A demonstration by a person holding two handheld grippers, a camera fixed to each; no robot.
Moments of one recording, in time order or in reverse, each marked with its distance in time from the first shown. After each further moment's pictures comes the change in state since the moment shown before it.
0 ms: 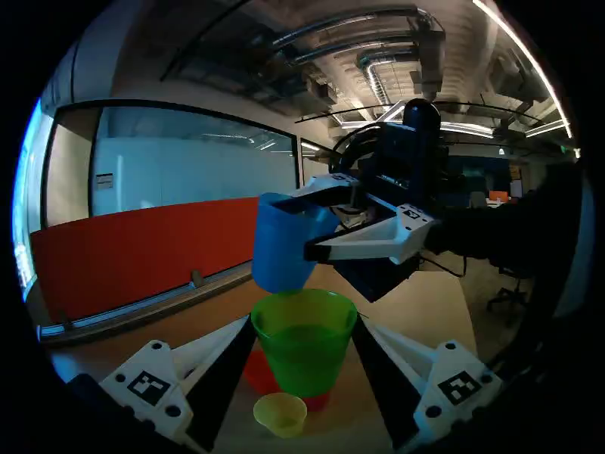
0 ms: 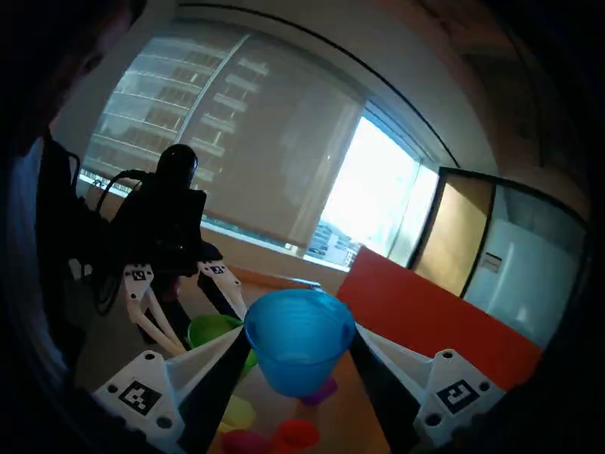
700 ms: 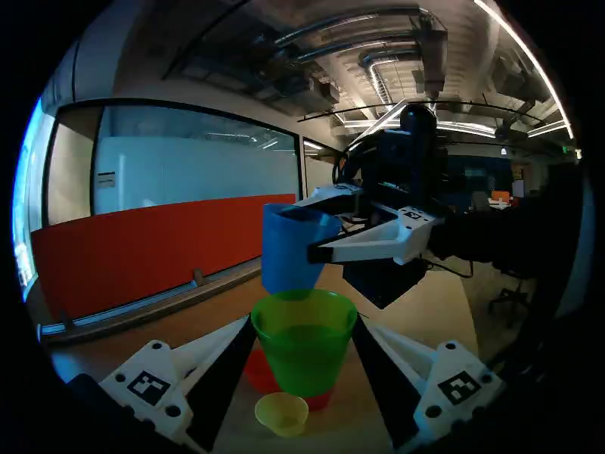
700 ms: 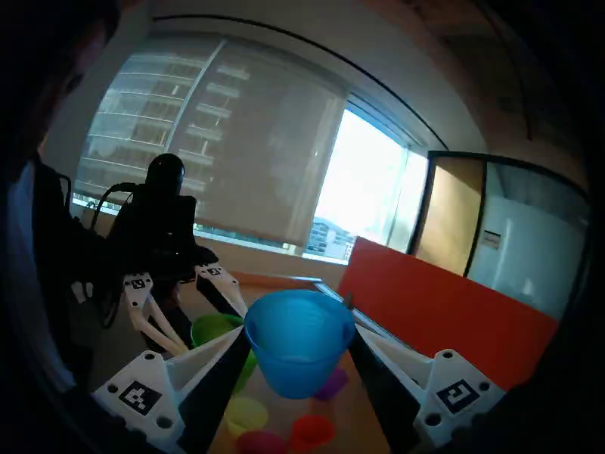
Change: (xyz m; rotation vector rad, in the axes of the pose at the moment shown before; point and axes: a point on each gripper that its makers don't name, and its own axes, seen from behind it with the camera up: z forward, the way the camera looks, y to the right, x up) left arm -0.002 -0.003 -0.002 0.012 -0.006 -0.003; right arm -0.011 0.004 -0.001 -0.031 -0.007 0.113
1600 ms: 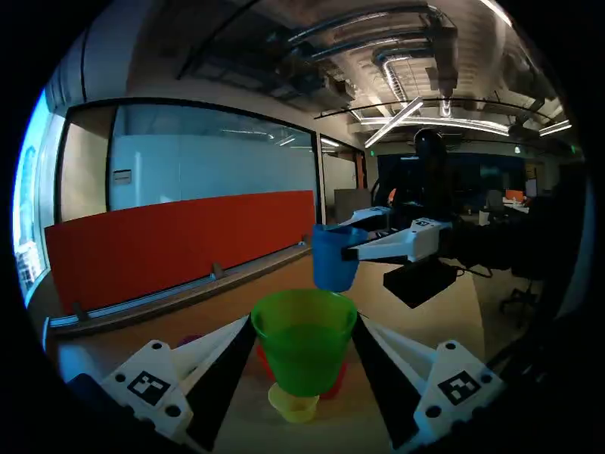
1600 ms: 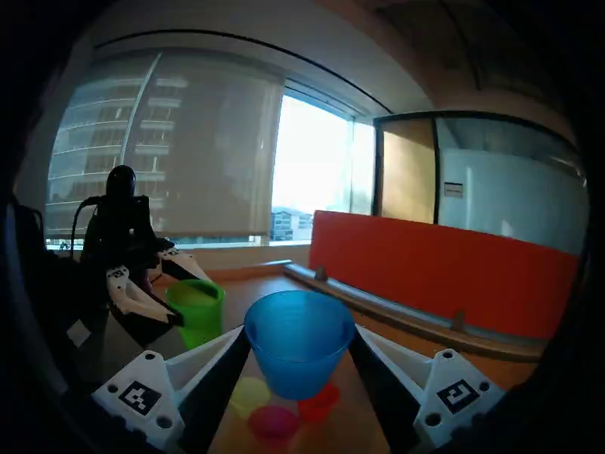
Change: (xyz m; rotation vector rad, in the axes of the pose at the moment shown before) left arm -0.010 -0.015 -0.032 0.088 -0.018 -0.009; right arm -0.049 0.019 -0.044 -0.166 -0.052 0.211
